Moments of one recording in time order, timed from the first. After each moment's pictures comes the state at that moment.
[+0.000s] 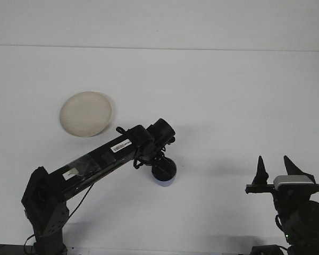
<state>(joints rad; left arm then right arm) -0.79 1.88 1.58 -0.90 0.03 -0.10 0.08 0.36 0.63 -0.42 0.03 0.03</state>
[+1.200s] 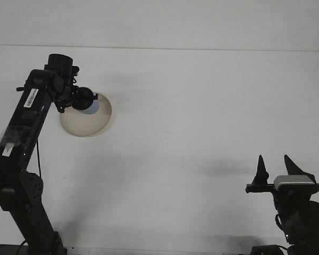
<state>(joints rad) -0.04 1.92 1.95 -1.03 -0.04 -0.02 0.08 0.36 0.63 -0.41 0.03 0.03</state>
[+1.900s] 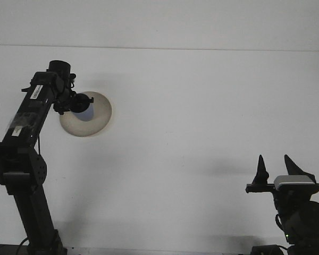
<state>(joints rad) 0.03 2.09 1.95 -0.97 -0.04 -0.02 0.08 0.36 0.63 -0.40 0.03 0.03</state>
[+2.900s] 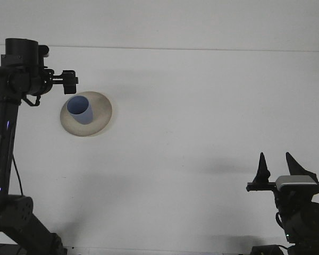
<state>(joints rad) -0.02 1.72 2.23 -1.20 -0.02 -0.05 0.08 0.36 0.63 -0.35 0.03 0.03</state>
